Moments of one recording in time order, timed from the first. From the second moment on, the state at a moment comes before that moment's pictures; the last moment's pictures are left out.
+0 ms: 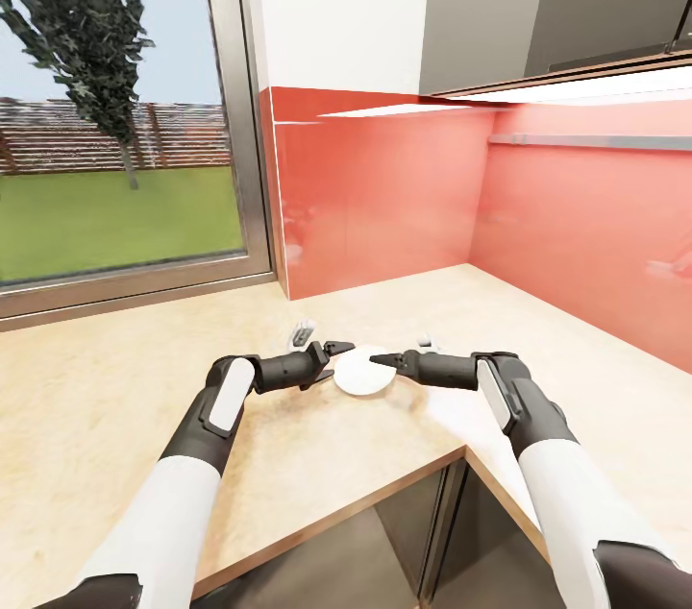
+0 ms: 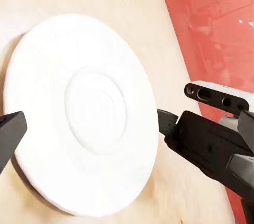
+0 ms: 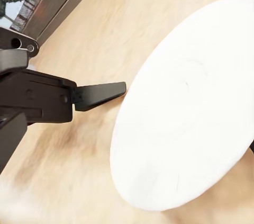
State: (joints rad) left arm -0.78 -0.17 0.12 -0.91 0.64 0.98 -0.32; right arm -0.84 -0.01 -0.10 -0.79 -0.11 0.87 1.00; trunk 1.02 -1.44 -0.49
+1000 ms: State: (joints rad) left arm -0.78 -0.17 0.22 -1.07 0.64 0.99 -0.33; right arm -0.84 -0.02 -0.10 -0.79 -0.10 0.87 1.00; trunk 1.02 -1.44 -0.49
